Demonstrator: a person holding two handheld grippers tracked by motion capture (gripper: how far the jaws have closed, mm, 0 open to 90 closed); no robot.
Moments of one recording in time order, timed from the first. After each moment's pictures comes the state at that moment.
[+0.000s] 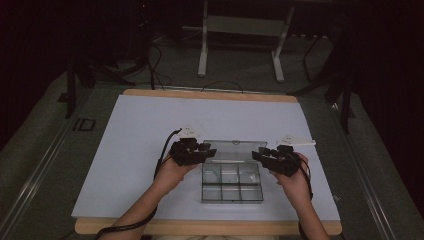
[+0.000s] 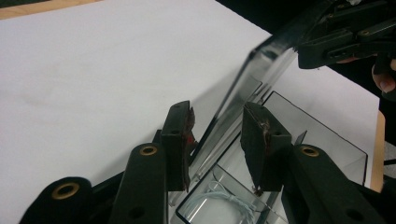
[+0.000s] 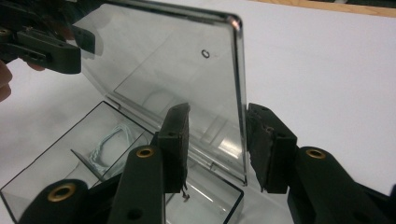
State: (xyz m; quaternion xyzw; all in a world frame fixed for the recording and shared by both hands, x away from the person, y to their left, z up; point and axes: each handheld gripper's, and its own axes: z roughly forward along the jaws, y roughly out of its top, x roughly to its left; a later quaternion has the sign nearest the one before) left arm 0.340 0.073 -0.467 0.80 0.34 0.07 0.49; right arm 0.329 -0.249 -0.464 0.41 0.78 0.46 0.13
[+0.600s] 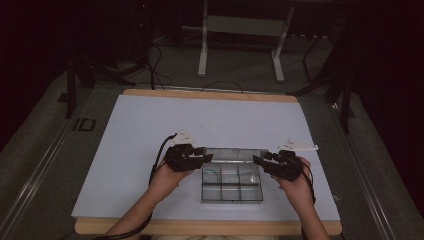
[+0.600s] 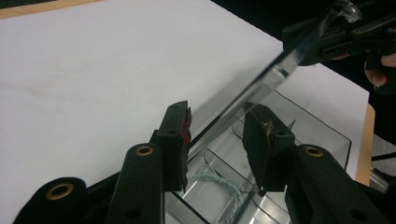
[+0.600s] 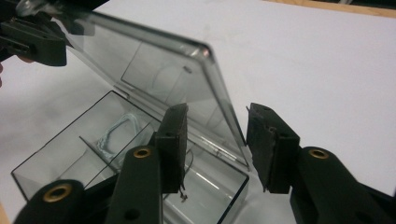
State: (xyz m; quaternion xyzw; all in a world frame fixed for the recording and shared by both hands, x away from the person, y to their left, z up) left arm 0.320 0.084 -0.465 0.80 0.34 0.07 0.49; right arm 0.316 -0.253 -0.464 0.40 0.78 0.46 0.13
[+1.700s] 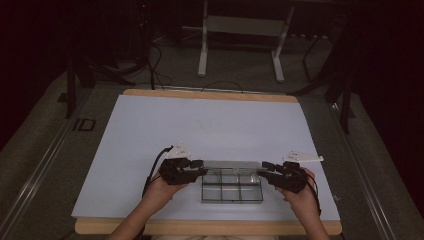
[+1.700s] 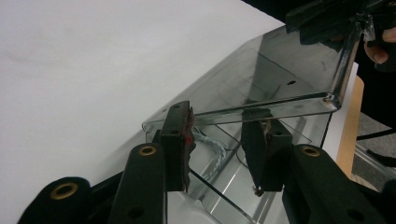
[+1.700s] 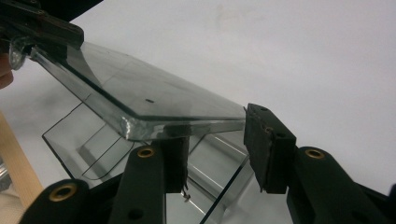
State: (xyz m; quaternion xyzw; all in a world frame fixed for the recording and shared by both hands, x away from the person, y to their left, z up) left arm 0.292 0.093 -0.481 0.81 0.33 0.06 0.48; right arm 0.291 -0.265 -0.476 0.40 0.78 0.46 0.10
